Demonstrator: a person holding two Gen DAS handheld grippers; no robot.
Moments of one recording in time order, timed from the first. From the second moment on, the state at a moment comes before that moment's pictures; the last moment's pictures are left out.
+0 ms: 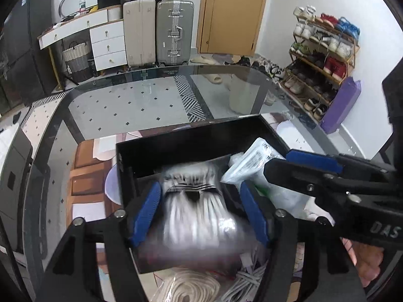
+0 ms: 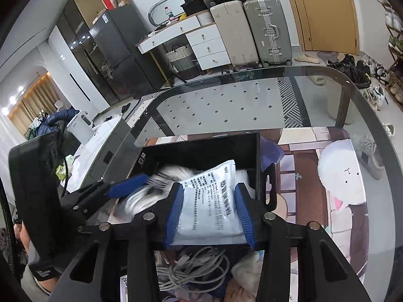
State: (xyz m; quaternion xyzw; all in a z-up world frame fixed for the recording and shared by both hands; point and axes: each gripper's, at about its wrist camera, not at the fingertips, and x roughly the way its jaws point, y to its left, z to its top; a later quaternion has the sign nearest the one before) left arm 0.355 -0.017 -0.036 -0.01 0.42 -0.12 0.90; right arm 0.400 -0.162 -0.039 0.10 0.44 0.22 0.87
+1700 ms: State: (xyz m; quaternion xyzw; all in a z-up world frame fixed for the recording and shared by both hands) left arm 0.262 0.001 -0.045 0.03 0.45 -0.08 0.89; right arm 0.334 -0.185 -0.069 -0.10 0.48 0.20 0.85
